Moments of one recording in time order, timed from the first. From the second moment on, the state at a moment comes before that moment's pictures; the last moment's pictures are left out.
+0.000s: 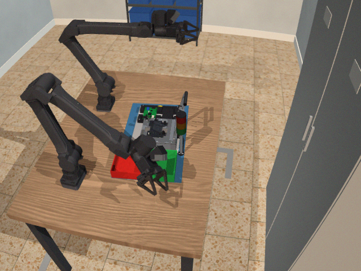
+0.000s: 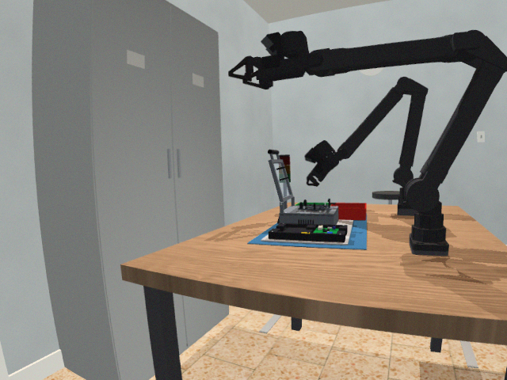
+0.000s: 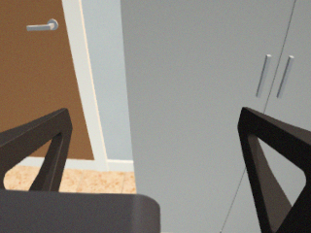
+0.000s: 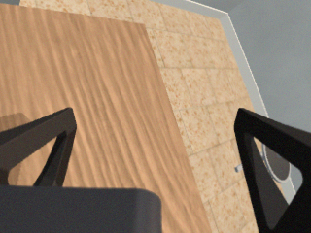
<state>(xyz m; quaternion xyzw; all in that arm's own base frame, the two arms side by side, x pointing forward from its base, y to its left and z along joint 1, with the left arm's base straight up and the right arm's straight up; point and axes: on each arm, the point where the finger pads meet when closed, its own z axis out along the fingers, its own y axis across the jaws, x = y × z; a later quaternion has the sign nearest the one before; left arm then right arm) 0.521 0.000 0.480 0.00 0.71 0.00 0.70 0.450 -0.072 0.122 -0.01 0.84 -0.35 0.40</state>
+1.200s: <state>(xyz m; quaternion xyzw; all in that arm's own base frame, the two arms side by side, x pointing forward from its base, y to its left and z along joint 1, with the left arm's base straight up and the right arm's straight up) 0.269 -0.058 0.085 0.11 0.95 -0.03 0.30 0.173 0.290 0.229 -0.41 0.69 0.27 0.53</state>
